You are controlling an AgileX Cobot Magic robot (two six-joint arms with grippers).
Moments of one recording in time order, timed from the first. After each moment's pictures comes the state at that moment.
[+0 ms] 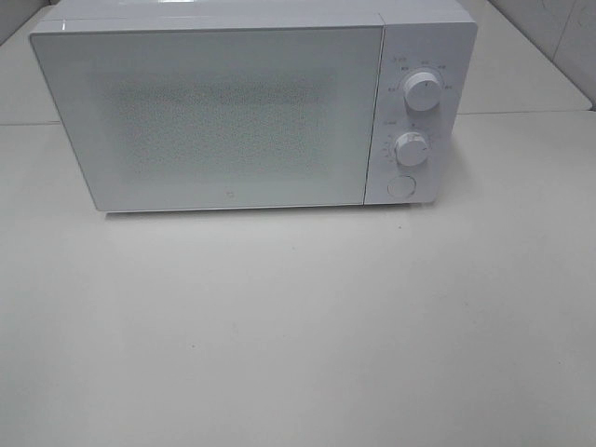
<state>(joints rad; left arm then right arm) -0.18 0.02 -0.57 -0.05 1.22 0.00 0.17 0.00 -0.50 0.00 1.02 -0.01</state>
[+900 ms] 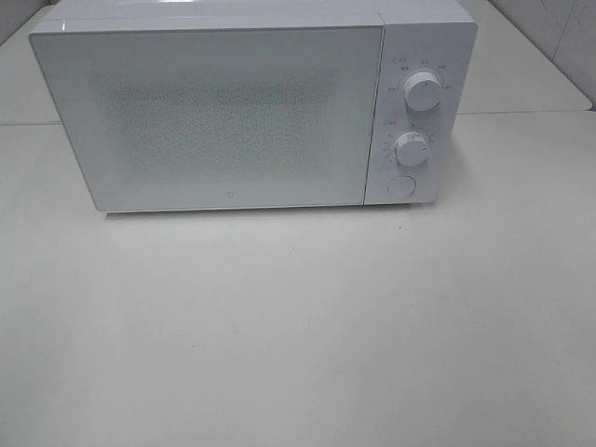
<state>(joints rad) -0.18 0.00 -0.50 -0.05 1.06 0.09 0.17 0.00 -0.50 0.00 1.02 -0.01</state>
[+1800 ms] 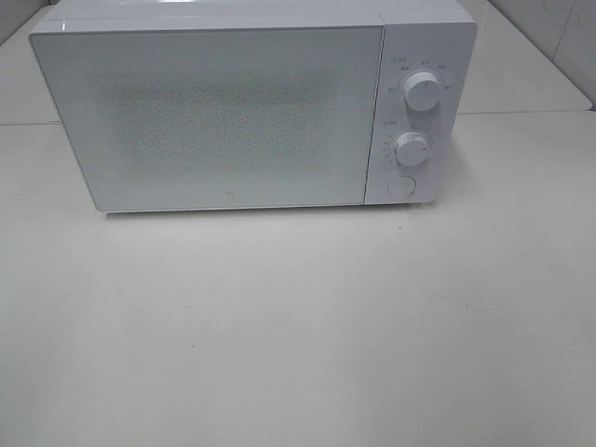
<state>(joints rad) -0.18 0.00 -0.50 -0.05 1.06 0.09 0.17 0.24 -0.52 0.00 0.76 -0.01</state>
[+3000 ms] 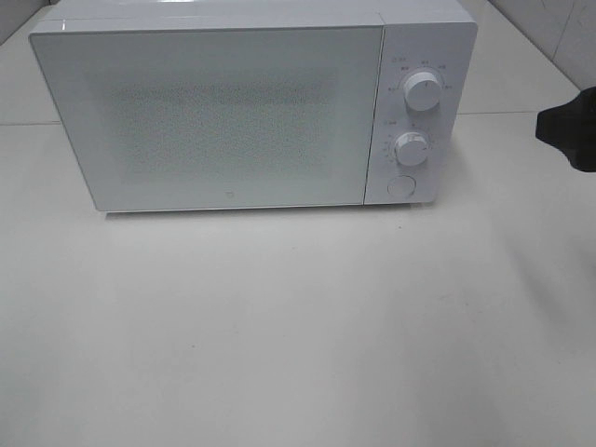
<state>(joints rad) -0.18 0.00 -0.50 -0.05 1.06 0.09 0.17 1.02 -0.52 0.01 0.02 -0.01</state>
